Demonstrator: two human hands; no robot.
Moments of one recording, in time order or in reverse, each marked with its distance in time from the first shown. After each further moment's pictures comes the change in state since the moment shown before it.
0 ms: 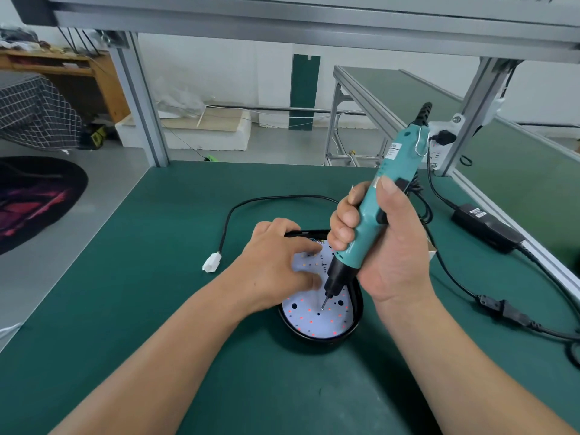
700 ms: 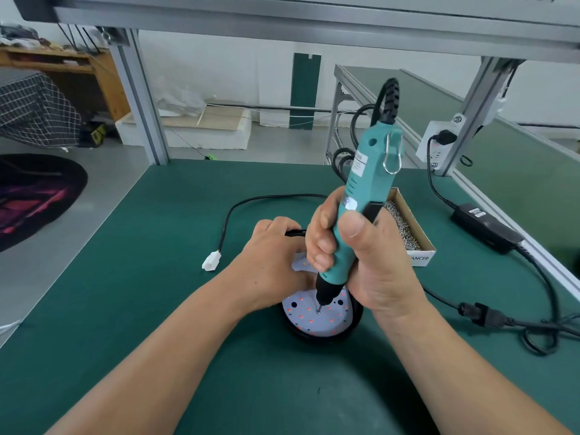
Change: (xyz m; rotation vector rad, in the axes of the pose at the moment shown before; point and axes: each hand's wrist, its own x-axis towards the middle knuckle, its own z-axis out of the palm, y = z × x) left_hand 0.003 -0.001 0.000 0.081 -0.014 0.041; right_hand -0.009 0.011 0.017 -0.282 -0.303 -0.083
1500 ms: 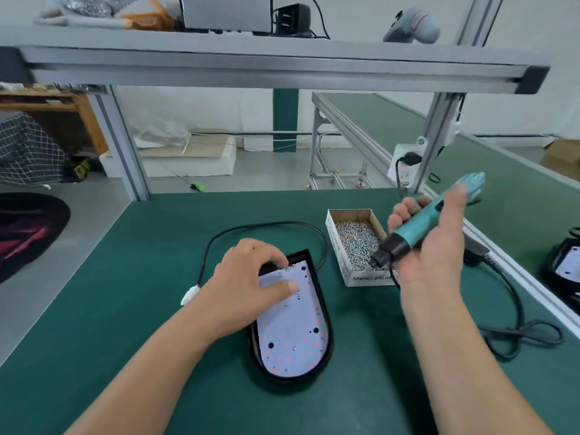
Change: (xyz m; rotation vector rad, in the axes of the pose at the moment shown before) left_hand -0.010 0.006 -0.022 -0.162 0.103 -0.039; right_hand 0.005 -0.037 -0.111 0.337 0.973 -0.230
